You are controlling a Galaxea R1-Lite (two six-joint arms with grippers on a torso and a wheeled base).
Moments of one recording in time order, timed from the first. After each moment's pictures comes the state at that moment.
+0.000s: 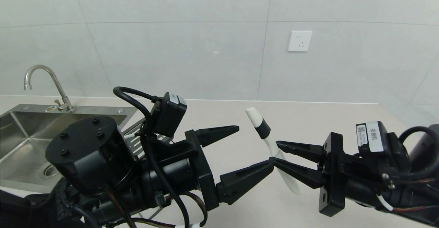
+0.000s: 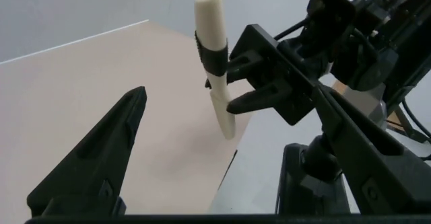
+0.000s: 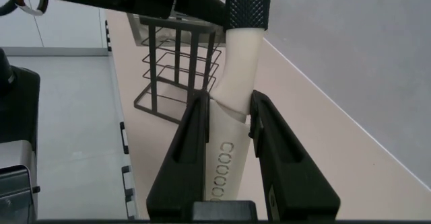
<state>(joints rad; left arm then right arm) -0.86 1.69 -0.50 -1.30 -0.36 -0.26 0.67 1.60 -0.29 -1.29 0.46 -0.24</state>
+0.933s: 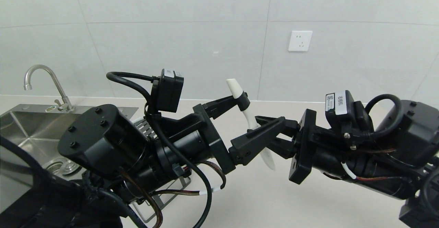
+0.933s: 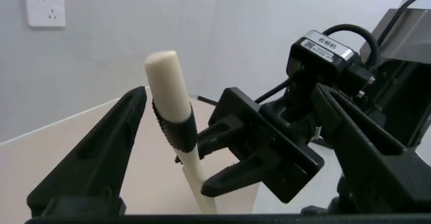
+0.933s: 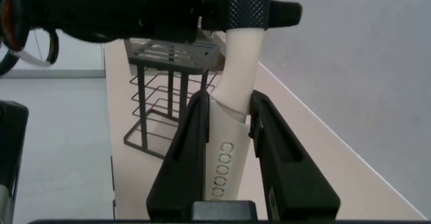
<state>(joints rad) -0.85 1.81 -0.61 -1.57 -0.34 -0.30 0.70 1.71 -0.48 -1.30 0.44 -0.19</state>
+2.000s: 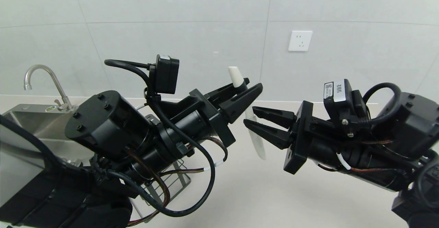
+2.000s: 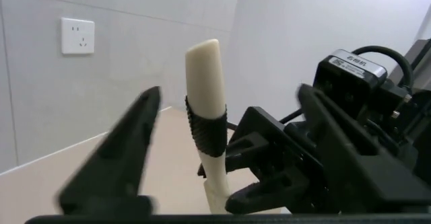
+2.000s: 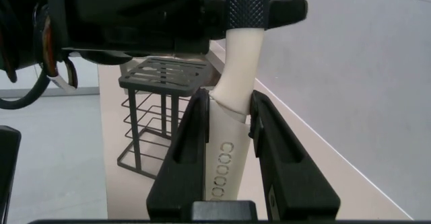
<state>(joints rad) -0.81 1.84 -0.69 -1.57 -0.29 -0.30 0.70 1.73 -0.53 -1.31 0.44 -0.16</state>
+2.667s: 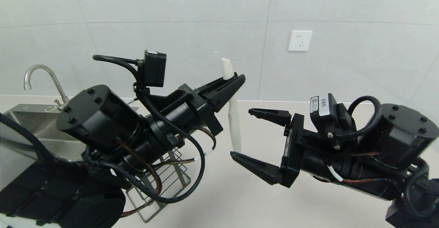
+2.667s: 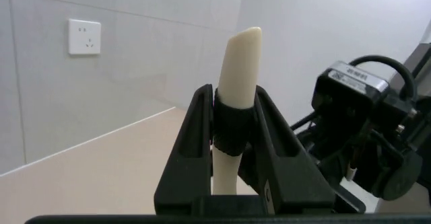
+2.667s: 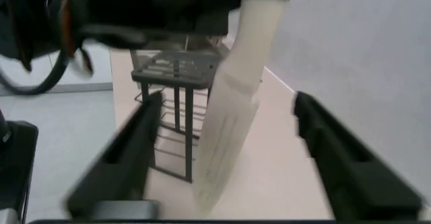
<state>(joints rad) -0.75 1.82 -0.68 -1.57 -0.29 -0.30 0.73 1.76 -0.48 -1.32 0.44 -0.13</state>
